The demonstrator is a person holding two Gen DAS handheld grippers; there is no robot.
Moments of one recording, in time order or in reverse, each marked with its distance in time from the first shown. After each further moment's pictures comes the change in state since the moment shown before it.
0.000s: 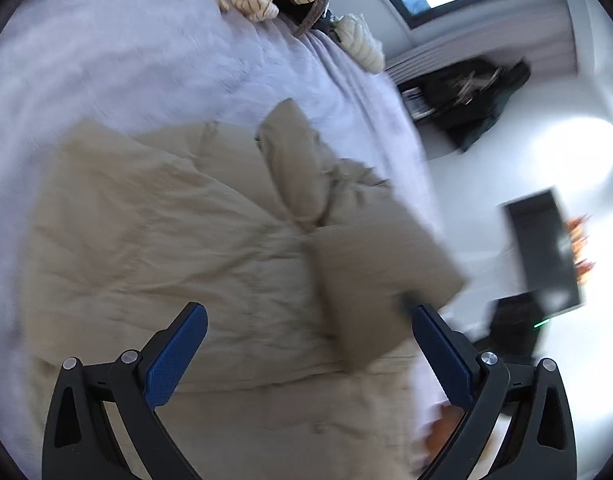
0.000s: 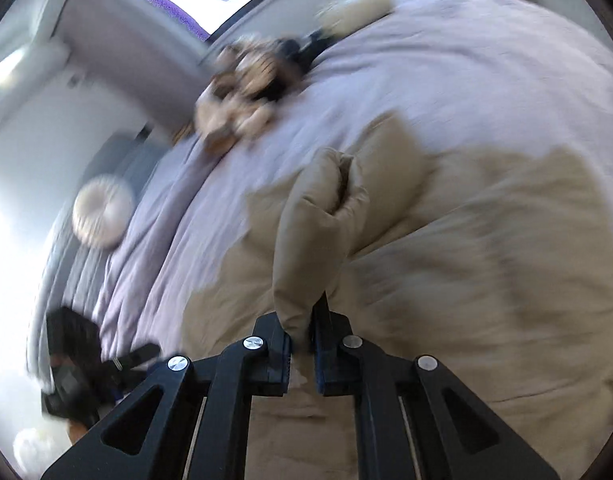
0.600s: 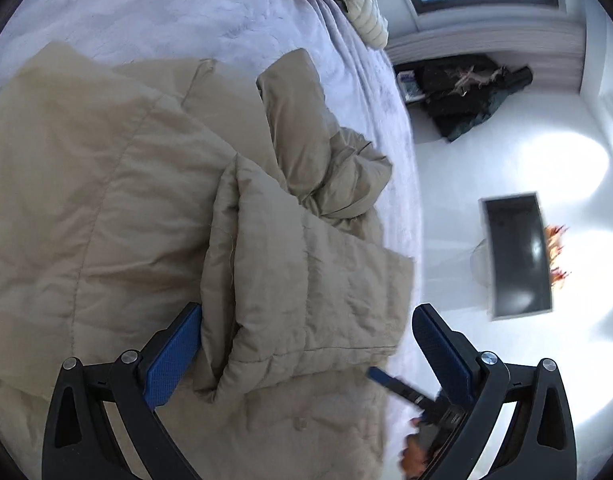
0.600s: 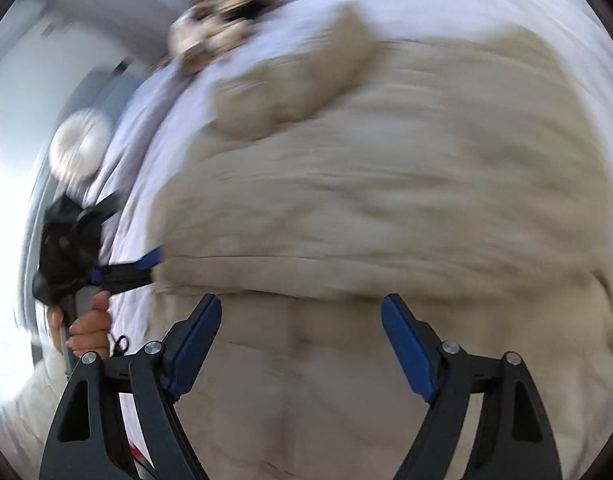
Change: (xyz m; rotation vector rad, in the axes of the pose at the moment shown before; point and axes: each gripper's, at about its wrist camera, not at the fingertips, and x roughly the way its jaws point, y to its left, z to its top) left arm 0.052 0.011 0.005 -0.045 0.123 -0.039; right arm -0.057 -0.087 -0.068 0.135 0.184 -0.125
